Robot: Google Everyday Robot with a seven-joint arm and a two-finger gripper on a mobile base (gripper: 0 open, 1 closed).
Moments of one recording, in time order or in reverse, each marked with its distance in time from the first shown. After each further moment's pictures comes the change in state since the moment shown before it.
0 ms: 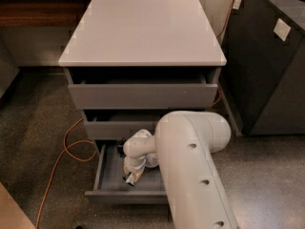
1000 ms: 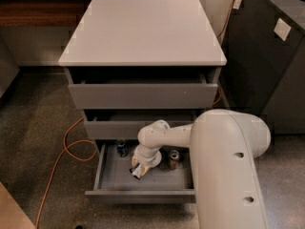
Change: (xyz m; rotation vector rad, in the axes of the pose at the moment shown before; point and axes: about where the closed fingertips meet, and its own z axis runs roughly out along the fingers) arm 0.017 0.025 -0.079 0.083 -0.058 0.084
